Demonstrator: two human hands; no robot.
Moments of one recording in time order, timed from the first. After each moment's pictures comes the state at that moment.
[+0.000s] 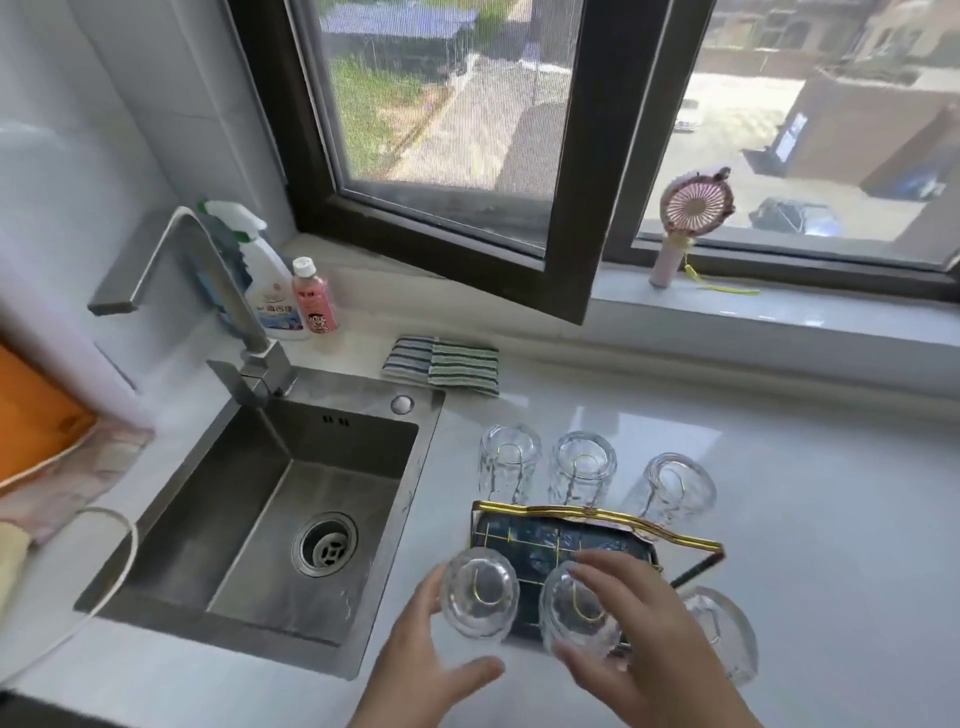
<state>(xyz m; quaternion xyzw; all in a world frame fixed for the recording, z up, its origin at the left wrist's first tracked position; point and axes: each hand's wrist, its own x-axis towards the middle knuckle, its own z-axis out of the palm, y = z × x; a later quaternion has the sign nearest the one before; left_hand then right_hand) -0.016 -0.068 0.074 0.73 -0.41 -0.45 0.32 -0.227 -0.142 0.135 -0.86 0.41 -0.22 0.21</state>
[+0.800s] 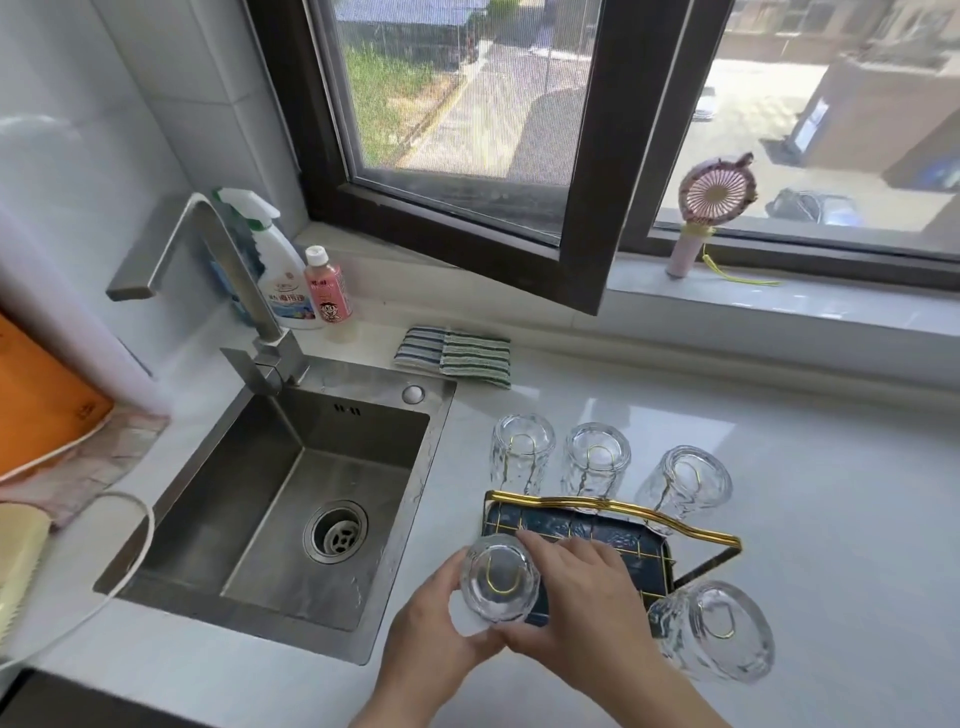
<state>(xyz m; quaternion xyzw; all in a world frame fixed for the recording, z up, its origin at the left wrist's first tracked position) -0.016 -0.080 0.052 0.75 -0.46 -0.34 0.34 -0.167 -0.150 0.116 -0.88 0.44 -0.09 0.14</state>
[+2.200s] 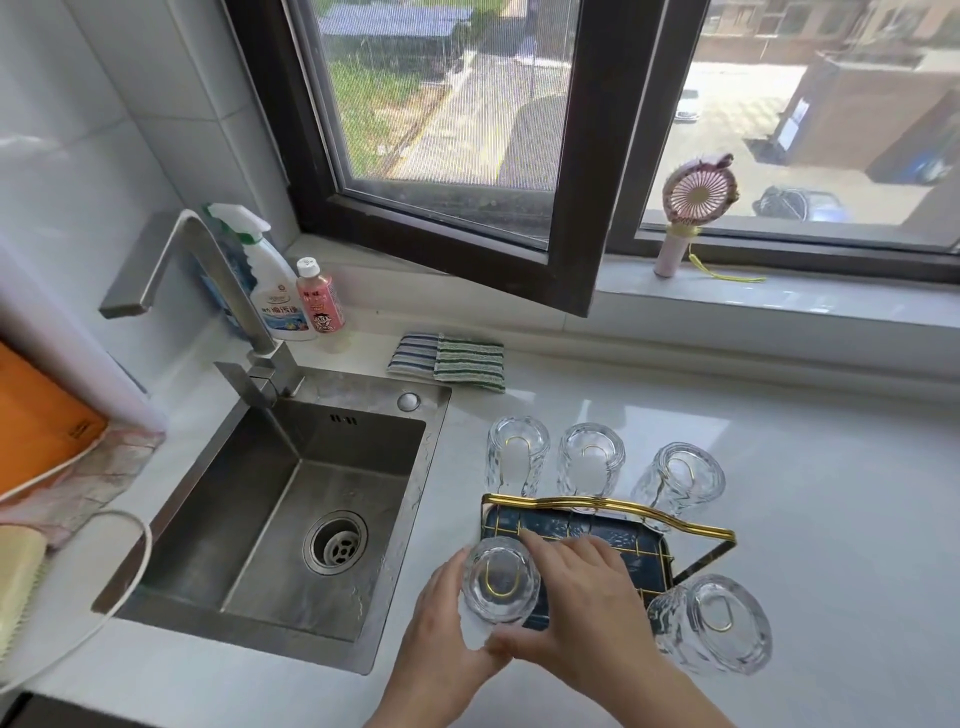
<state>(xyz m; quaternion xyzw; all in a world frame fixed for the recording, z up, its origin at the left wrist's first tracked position) -0.022 -0.078 0.068 0.73 -0.47 -0.38 0.32 -0.169 -0.147 0.116 -0.88 0.45 -0.08 0.15</state>
